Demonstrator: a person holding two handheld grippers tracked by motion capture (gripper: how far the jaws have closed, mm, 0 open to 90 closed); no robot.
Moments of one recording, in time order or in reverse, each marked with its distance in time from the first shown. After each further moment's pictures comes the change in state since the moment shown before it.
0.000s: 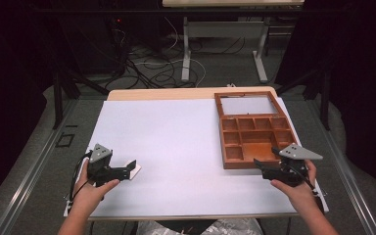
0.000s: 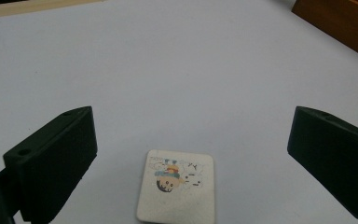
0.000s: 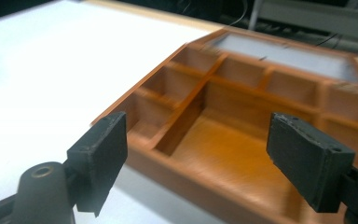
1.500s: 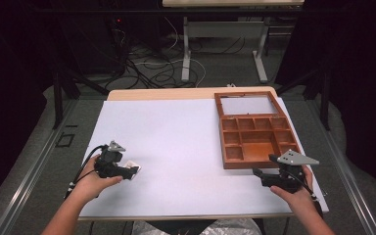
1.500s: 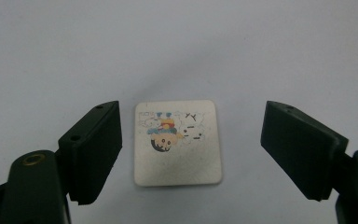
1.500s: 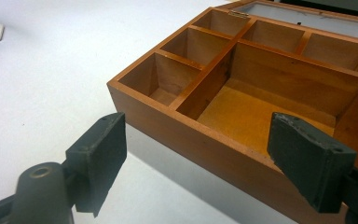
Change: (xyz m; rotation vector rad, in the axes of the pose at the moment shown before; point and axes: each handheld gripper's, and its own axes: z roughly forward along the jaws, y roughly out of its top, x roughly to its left) left arm 0.001 0.014 0.029 0.358 -0.064 0.110; right arm -0.001 -0.018 0.002 0.032 0.045 0.005
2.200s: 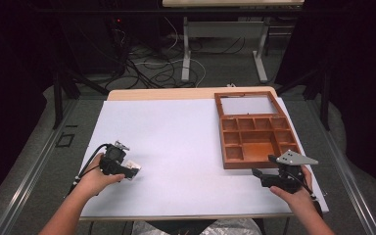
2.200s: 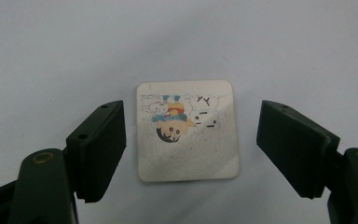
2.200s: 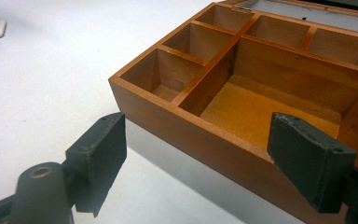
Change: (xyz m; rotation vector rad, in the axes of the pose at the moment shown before) left arm 0.010 0.006 0.017 0.153 -0.016 0.011; right arm -0.001 -0.002 0.002 0.009 0.011 0.002
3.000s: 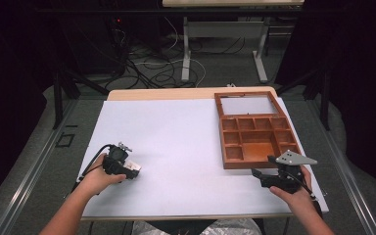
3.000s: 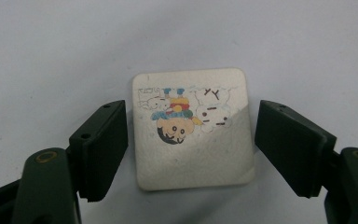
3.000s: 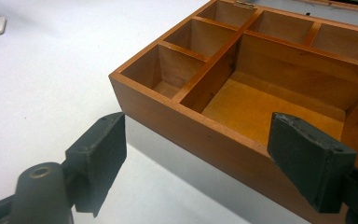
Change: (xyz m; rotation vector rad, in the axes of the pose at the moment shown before) left arm 0.005 0.001 0.015 0.066 -0.011 0.028; right arm 0.000 -0.001 0.001 0.011 0.004 0.002
